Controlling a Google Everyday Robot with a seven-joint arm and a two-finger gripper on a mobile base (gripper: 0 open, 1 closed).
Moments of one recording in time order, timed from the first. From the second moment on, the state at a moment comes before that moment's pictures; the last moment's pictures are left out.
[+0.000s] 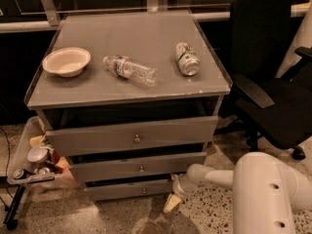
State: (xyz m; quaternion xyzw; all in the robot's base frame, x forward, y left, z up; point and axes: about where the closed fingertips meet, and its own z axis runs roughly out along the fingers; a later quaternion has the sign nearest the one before) arm 0.566 -0.092 0.207 -0.57 0.78 0.17 0.20
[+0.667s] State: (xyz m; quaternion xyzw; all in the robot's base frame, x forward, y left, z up) arm 0.561 -0.081 0.176 -0.57 0.78 0.19 0.18
